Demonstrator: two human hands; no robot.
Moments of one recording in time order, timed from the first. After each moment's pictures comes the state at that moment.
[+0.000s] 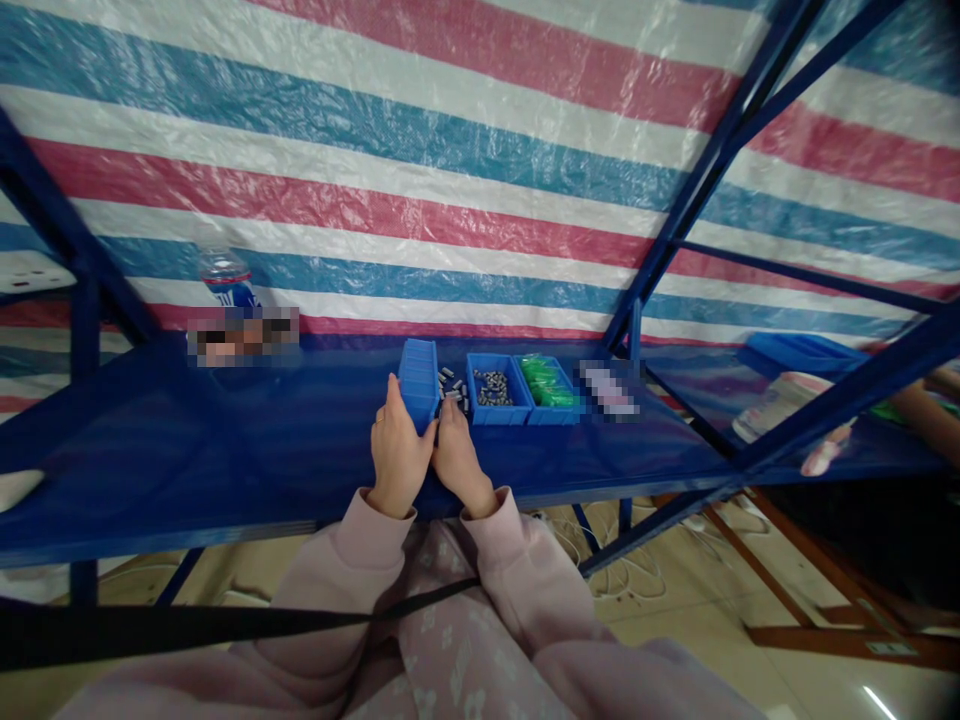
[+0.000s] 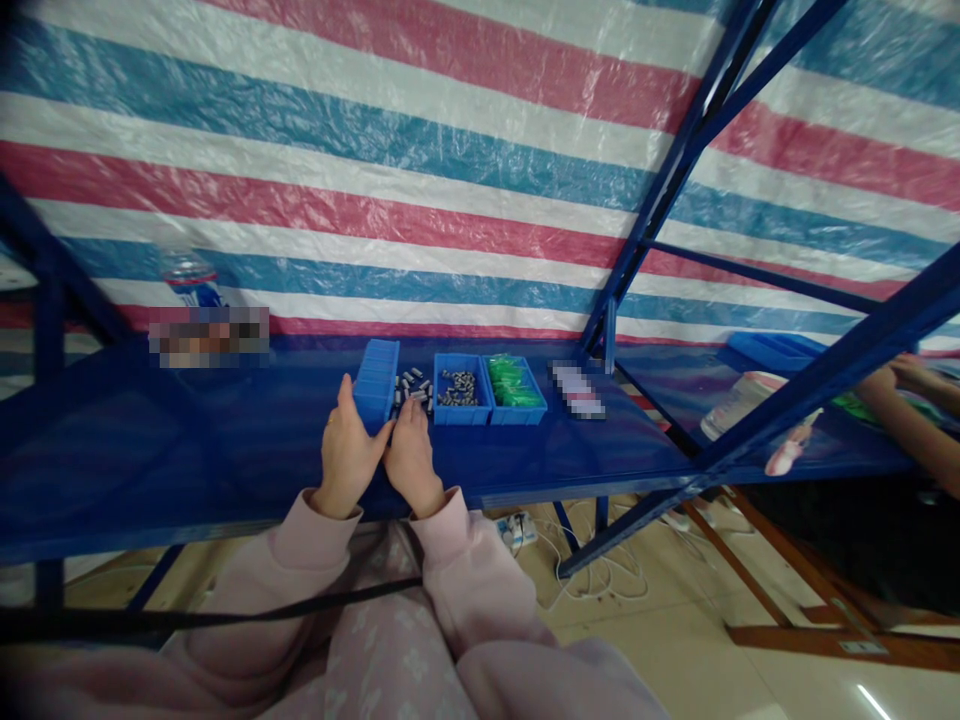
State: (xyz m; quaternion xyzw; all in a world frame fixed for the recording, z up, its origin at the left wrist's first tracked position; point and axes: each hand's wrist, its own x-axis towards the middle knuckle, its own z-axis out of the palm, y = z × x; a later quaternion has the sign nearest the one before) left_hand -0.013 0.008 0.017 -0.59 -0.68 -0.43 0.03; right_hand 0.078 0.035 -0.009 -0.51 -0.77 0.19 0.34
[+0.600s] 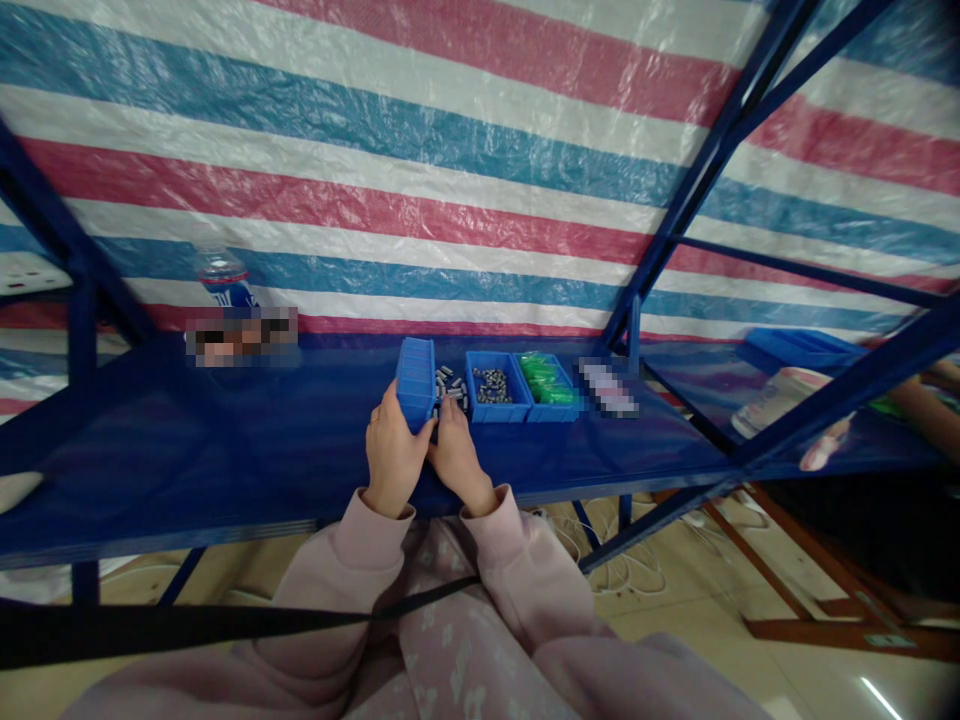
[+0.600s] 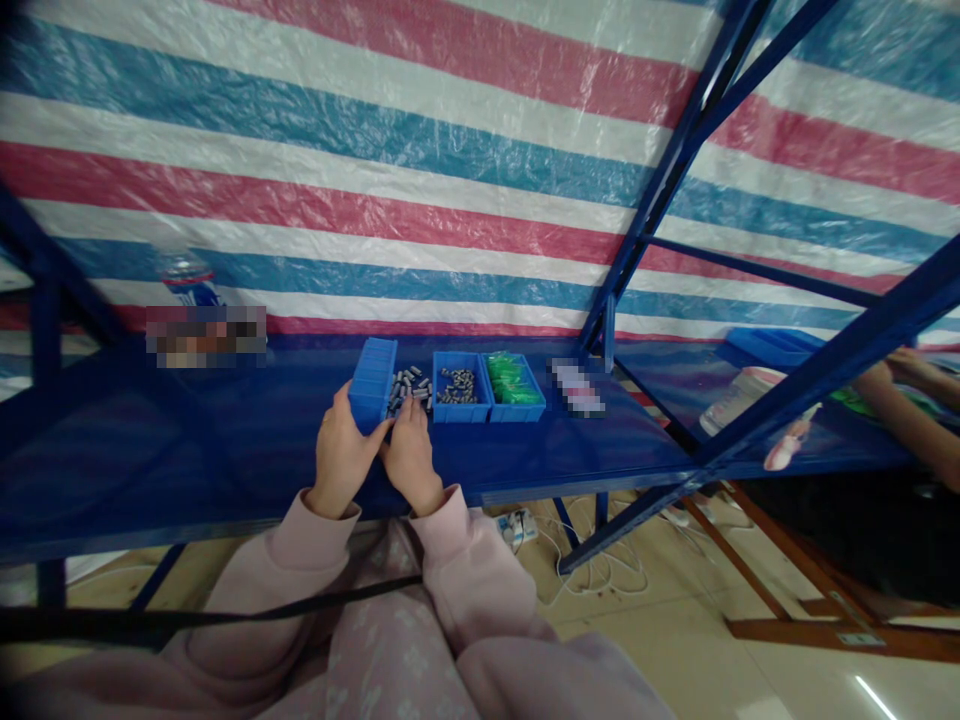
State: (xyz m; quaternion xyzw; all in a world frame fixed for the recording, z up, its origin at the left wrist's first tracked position) left_hand -0.019 0.006 0.020 -0.58 -0.68 -0.45 0.00; right_hand 0.077 0.037 -0.016 -0.51 -0.76 0.20 0.35
